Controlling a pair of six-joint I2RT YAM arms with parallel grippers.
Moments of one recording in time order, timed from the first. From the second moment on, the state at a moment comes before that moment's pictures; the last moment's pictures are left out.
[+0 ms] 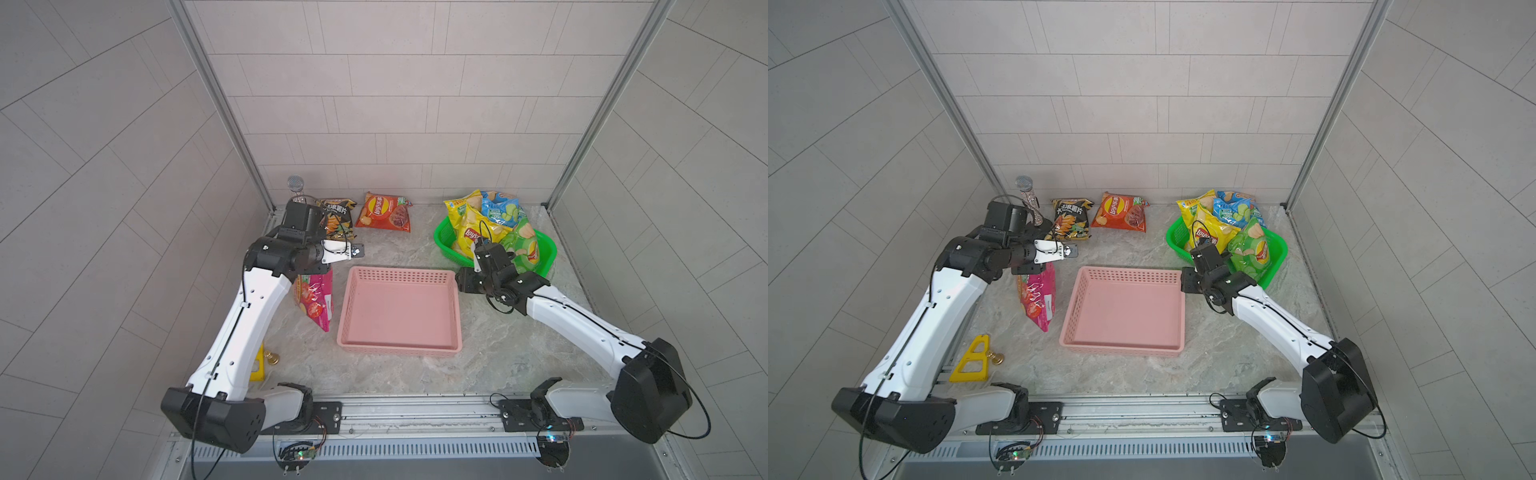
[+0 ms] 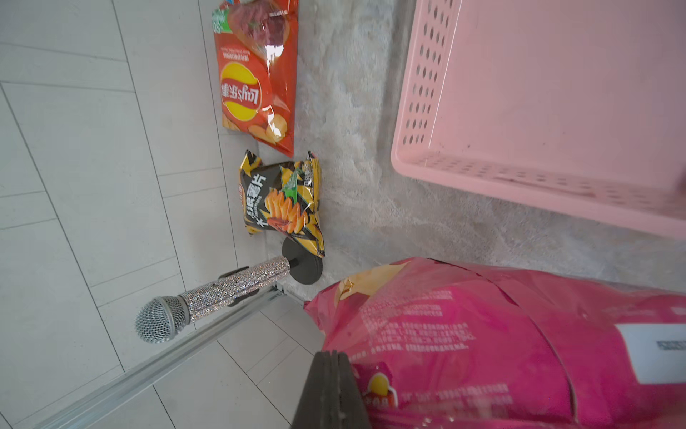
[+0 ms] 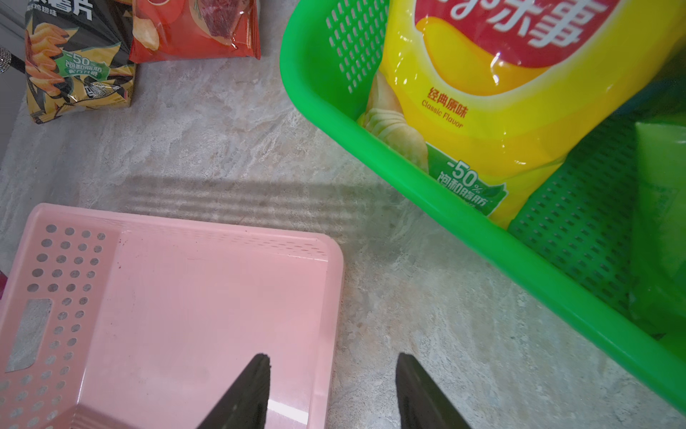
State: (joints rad) left arm -0.24 1.28 1.52 -1.09 -0.07 1.34; right arm 0.46 1.29 0.94 -0.48 0.07 0.50
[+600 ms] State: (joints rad) left arm -0.55 1.36 1.82 -1.22 -0.12 1.09; right arm 0.46 1.27 0.91 -0.46 0.06 0.50
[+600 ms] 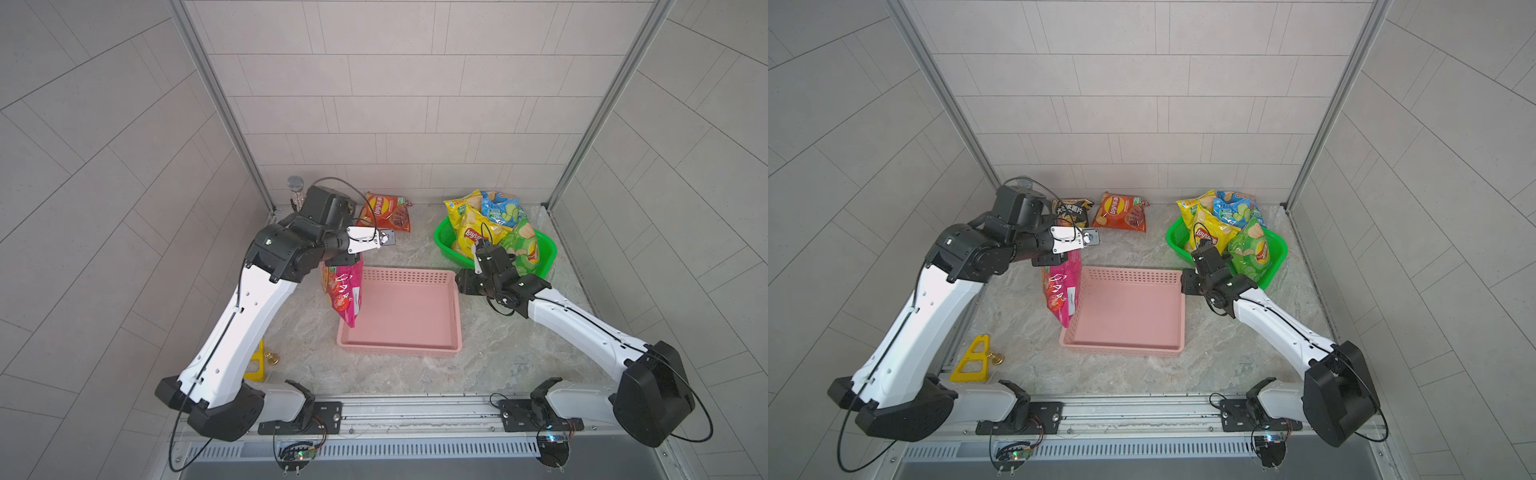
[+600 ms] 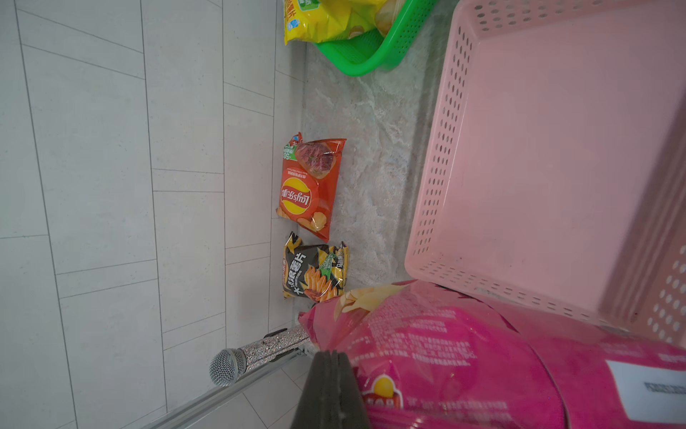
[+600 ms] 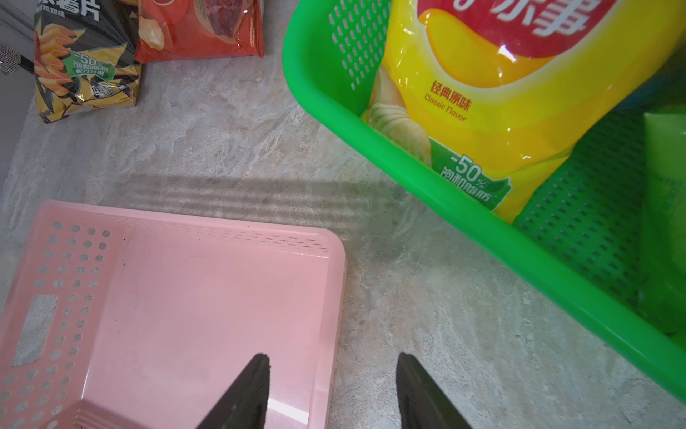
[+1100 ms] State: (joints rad) left arm -0.75 1.48 1.90 -1.24 -0.21 0.94; right arm 0.46 1.25 0.88 -0.46 0.07 0.50
